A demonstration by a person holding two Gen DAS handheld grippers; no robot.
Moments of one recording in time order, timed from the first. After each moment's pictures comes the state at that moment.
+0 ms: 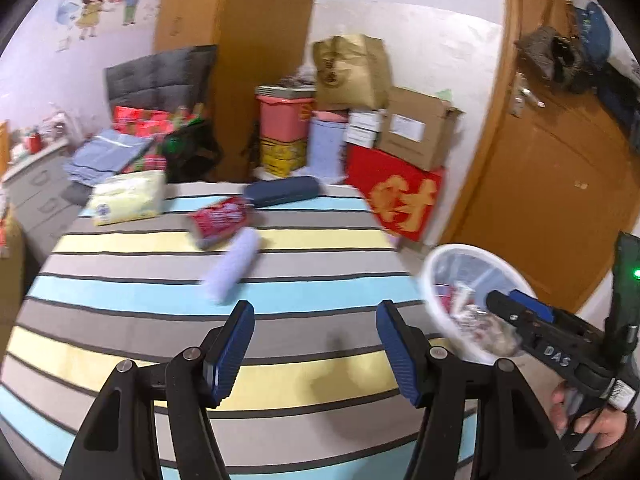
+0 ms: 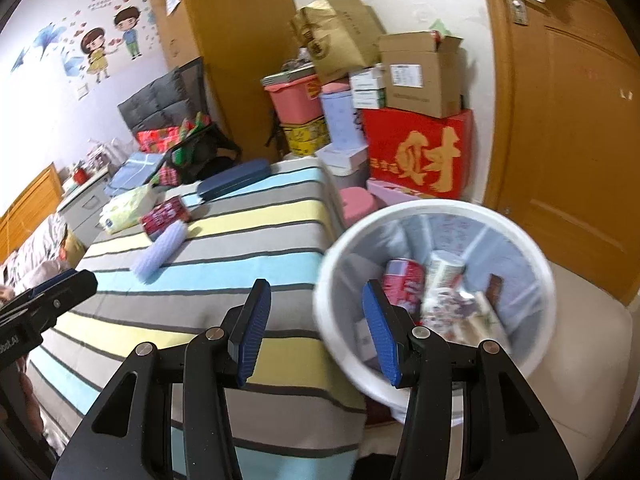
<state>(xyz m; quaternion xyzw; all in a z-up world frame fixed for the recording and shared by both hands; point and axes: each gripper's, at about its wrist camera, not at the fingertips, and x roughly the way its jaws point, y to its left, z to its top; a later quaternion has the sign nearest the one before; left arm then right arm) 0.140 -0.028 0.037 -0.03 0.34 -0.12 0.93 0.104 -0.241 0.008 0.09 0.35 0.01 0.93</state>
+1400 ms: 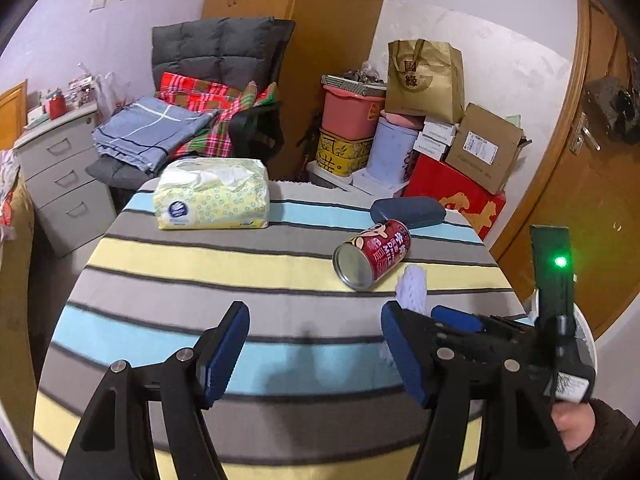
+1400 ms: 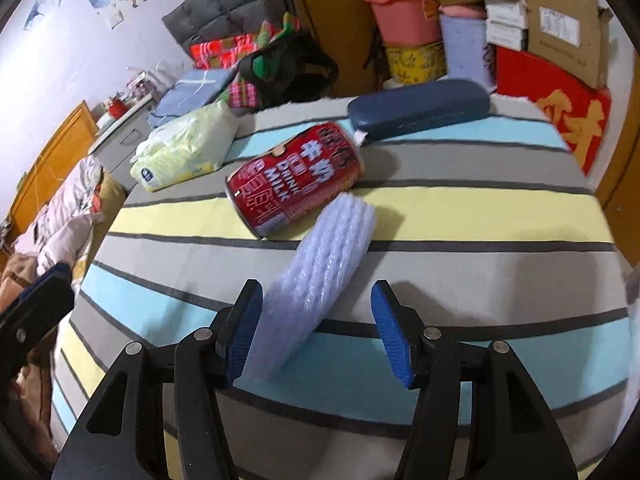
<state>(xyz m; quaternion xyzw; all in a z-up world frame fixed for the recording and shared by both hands) 0.260 0.140 0.000 -0.07 0.36 -0.09 0.92 0.232 -0.084 -0.043 0.08 0.46 0.14 0.87</state>
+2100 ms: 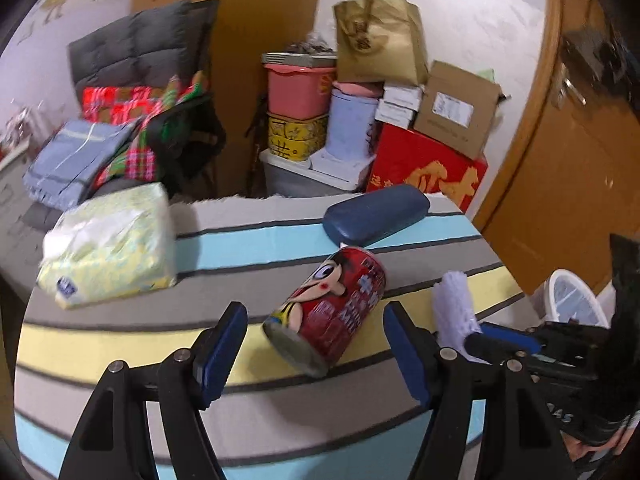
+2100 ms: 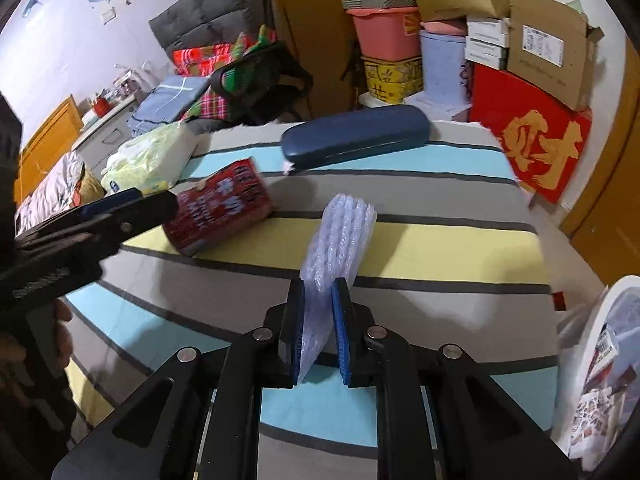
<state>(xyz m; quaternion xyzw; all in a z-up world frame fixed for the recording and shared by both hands) 0.363 0.066 -0.022 0.00 0.39 -0.17 0.91 0.244 -0.135 -0.026 0.05 0.46 0.11 0.88</state>
